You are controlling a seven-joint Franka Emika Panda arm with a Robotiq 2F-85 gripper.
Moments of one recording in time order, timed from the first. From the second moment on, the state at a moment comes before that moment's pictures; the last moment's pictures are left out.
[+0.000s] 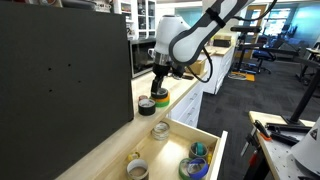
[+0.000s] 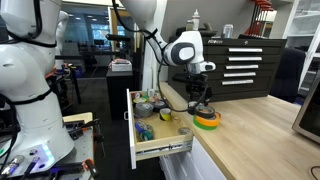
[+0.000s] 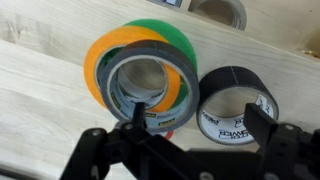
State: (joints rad) arm -0.10 0.37 -0.04 -2.05 -0.17 2.66 -0.08
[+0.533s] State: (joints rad) arm -0.12 0.42 -0.04 -2.03 -0.13 2.66 -0.17
